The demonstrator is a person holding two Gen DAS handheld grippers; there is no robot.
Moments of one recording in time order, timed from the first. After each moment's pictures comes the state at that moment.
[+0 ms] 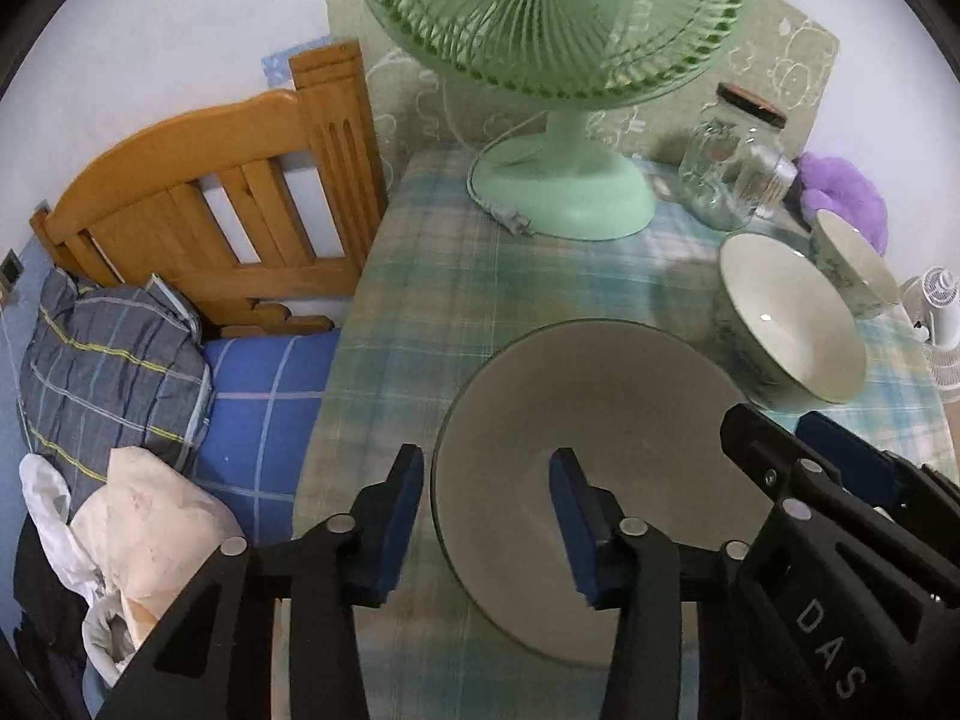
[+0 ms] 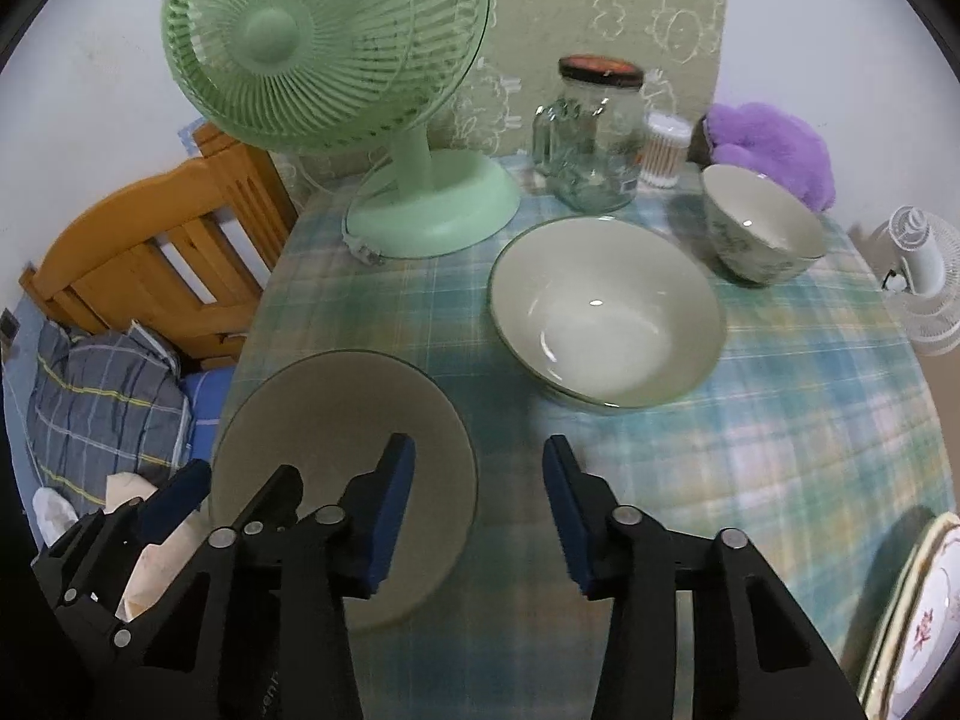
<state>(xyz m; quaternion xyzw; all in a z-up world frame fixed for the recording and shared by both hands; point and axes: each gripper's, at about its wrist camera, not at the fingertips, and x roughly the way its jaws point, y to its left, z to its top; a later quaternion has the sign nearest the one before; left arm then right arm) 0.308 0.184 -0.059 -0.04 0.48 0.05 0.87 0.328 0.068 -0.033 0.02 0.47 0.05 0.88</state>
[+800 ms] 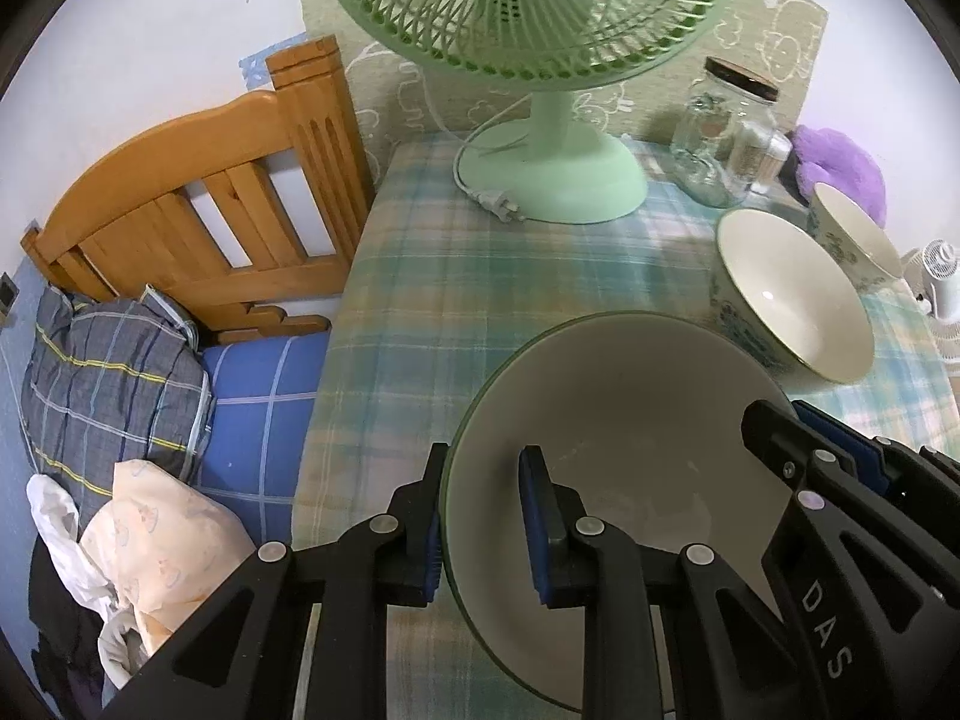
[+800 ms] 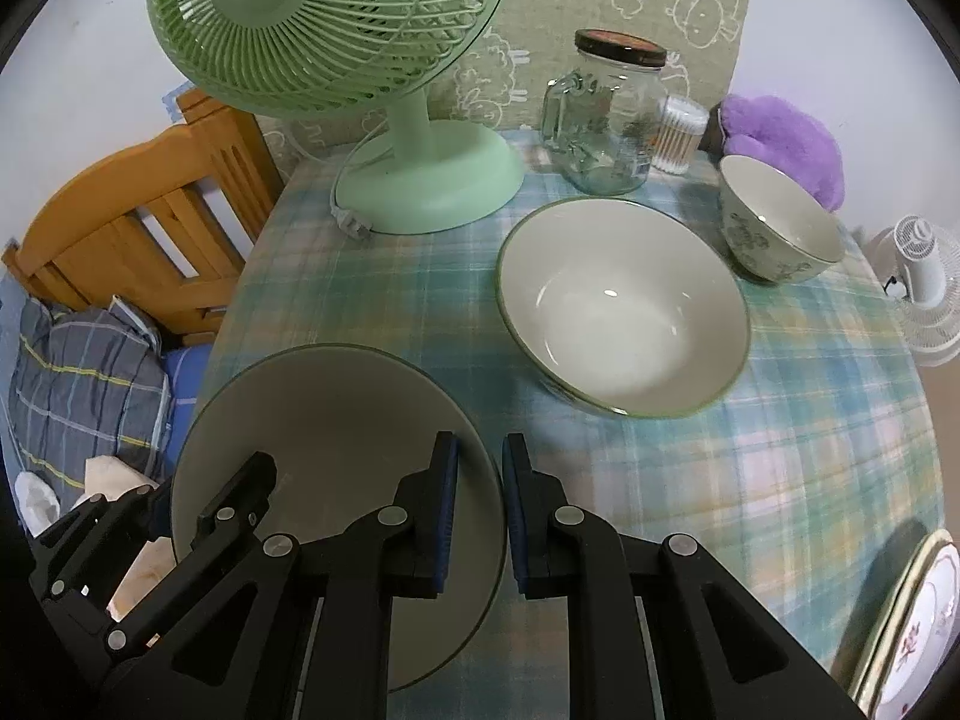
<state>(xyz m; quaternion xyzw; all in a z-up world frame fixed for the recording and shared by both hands) 0.307 0.174 -0.060 -0.01 0.49 0.04 0.87 0.339 0.076 -0.039 0.00 0.50 0.03 0.87</state>
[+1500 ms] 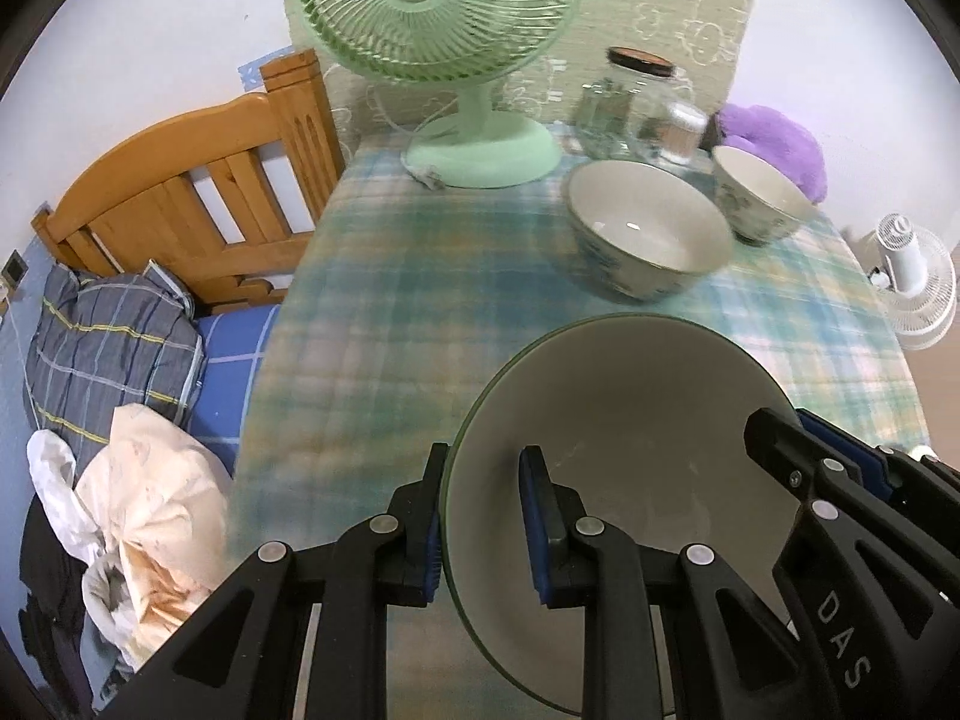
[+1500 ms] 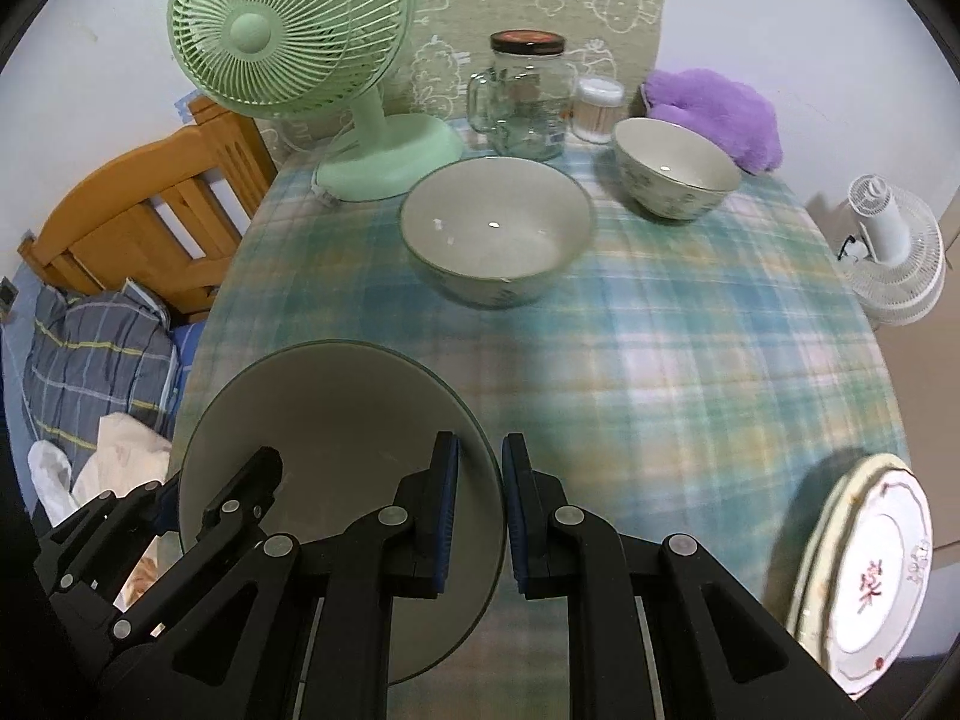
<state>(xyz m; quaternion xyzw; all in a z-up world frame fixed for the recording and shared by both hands) 0.223 0.102 -0.034 -0.02 0.49 0.03 0.87 0.249 0.004 -0.010 0.00 0.50 0.04 0.86</state>
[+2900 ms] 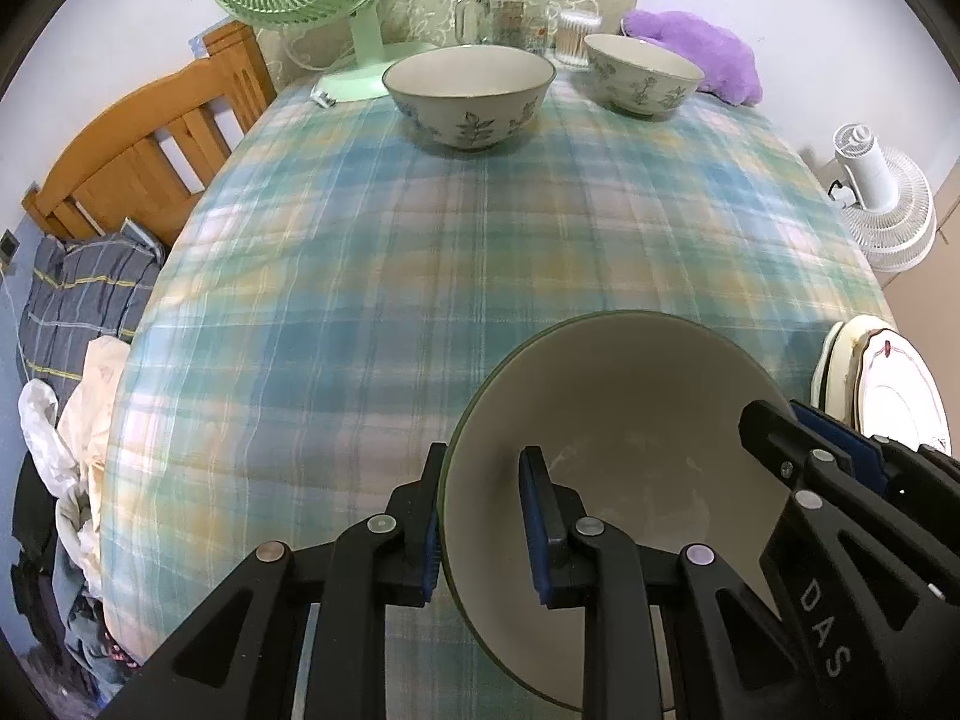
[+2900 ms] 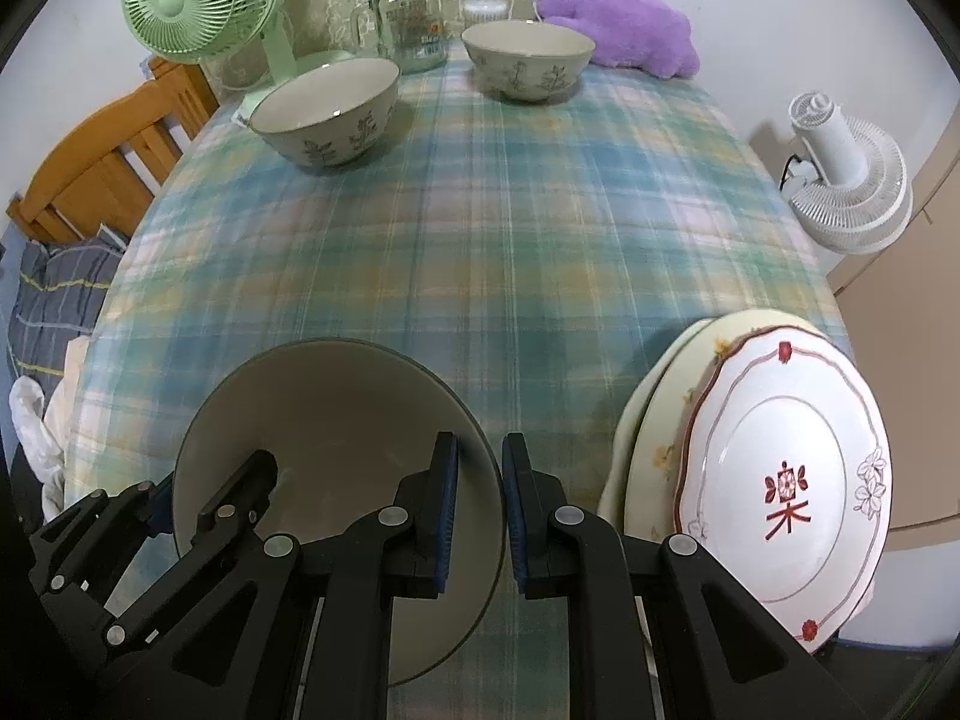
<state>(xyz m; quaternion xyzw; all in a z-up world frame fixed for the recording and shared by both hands) 0.161 -0.019 -0.070 -0.01 0.54 0.02 0.84 0.177 -0.123 -0.045 -0.01 0.54 0.03 0.84</state>
